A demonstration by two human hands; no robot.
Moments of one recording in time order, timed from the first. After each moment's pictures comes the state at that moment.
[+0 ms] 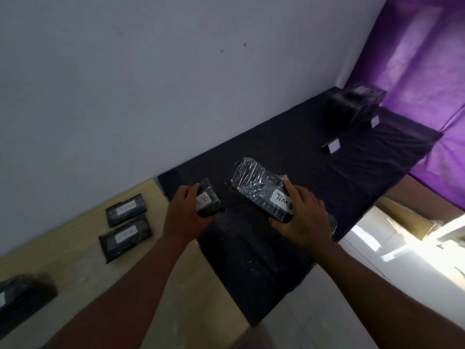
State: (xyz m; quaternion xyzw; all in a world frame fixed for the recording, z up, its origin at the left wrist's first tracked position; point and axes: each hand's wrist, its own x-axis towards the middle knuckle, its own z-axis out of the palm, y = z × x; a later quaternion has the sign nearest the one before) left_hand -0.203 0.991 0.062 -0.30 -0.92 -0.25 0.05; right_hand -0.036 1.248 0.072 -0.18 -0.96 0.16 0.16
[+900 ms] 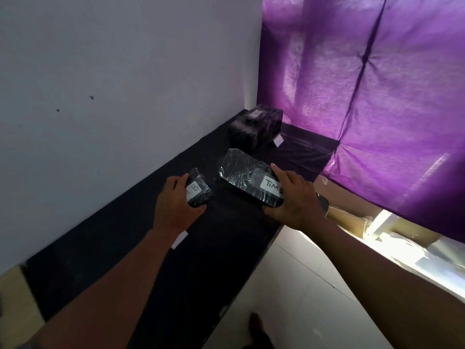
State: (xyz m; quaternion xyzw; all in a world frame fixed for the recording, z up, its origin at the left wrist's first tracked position) left_hand -0.180 1.370 0.106 -0.41 -0.87 -0.27 0.10; right_hand 0.031 1.598 0.112 -0.24 -0.94 0.14 0.19
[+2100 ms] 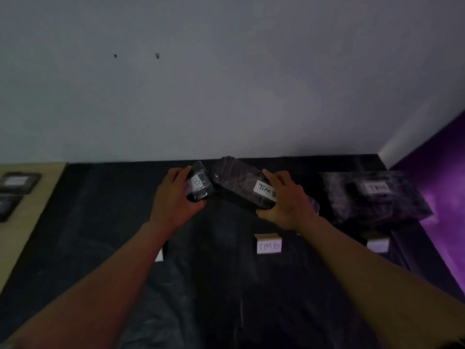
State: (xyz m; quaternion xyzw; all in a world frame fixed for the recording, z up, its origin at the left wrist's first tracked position) left_hand -0.318 1.474 0.064 -0.02 -0.95 -0.27 0.13; right_hand -0.343 1.769 0.064 0.15 -0.97 0.20 -0.03
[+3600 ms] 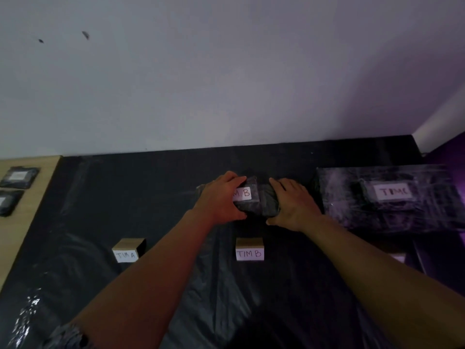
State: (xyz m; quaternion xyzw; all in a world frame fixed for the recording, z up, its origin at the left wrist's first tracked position) left_hand -0.389 1.627 0.024 -0.10 -0.97 -0.19 -0.11; right_hand -0.413 1.850 -0.021 0.21 -0.95 0.14 -0.18
